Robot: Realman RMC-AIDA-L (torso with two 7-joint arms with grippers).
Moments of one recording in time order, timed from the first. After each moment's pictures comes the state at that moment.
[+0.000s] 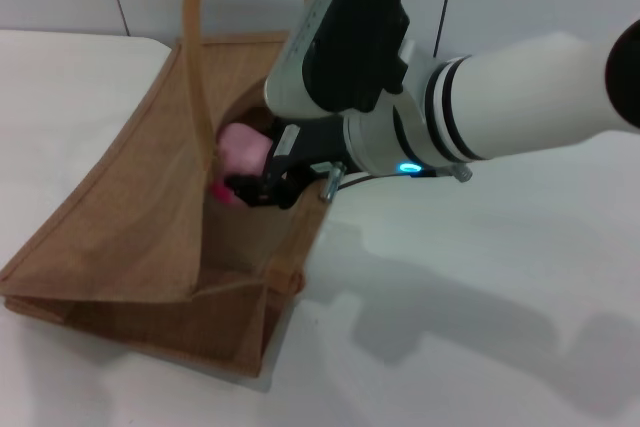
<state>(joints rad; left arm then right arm) -0.66 -2.04 0.95 1.57 -0.91 -1.36 1.03 0.84 2.02 -2.01 -1.19 0.98 0.78 -0.66</state>
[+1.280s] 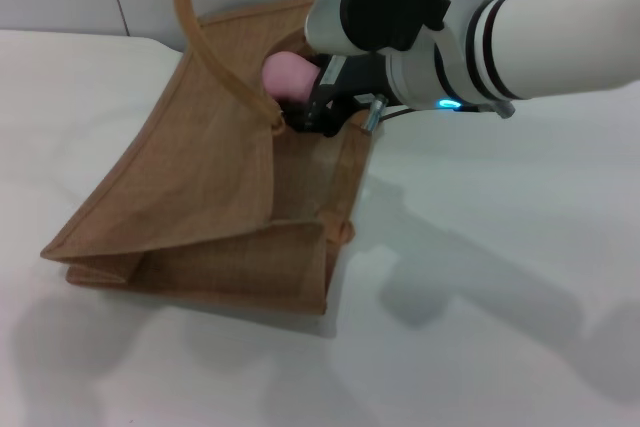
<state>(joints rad) -0.63 -2.04 0.96 1.59 -0.90 -1.34 1.02 0.83 2.02 -1.89 -1.22 0.79 0.80 -0.64</state>
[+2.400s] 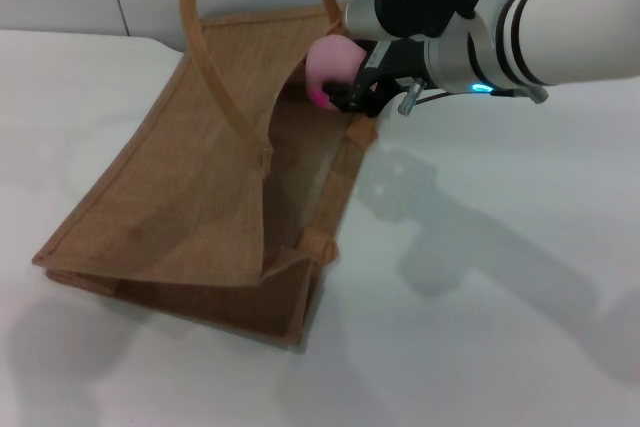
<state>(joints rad) -0.61 -2.04 0.96 1.59 -0.90 -1.35 1.02 0.85 2.02 -1.83 -1.11 0.71 0.76 -0.65</state>
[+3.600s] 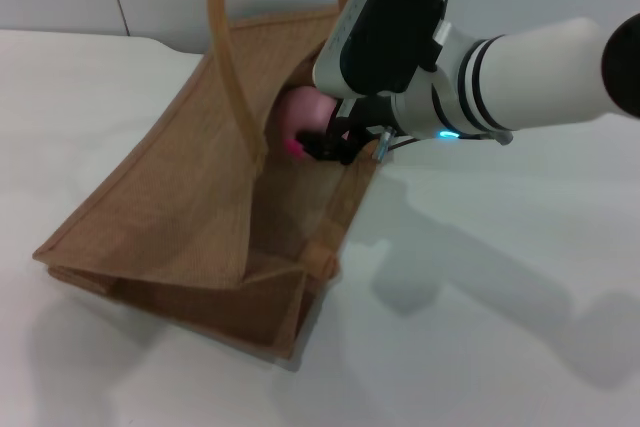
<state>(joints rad) -0.63 -2.04 1.00 1.63 -0.96 -1.36 1.00 0.88 2.02 -1.96 -1.02 0.83 0.69 -0.68</state>
